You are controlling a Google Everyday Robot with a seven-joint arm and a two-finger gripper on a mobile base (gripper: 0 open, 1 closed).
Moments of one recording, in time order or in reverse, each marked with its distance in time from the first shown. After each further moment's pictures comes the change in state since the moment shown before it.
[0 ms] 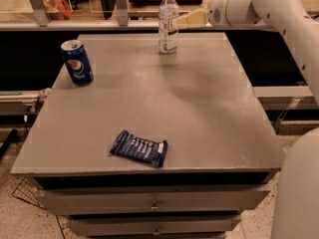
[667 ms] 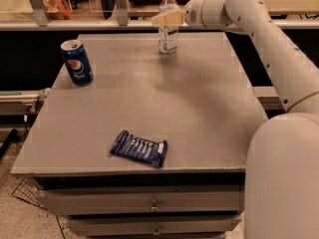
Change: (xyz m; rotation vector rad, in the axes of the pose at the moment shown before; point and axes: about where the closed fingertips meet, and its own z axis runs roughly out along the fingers) arm -0.016 0.034 0.070 -0.105 -0.075 0.041
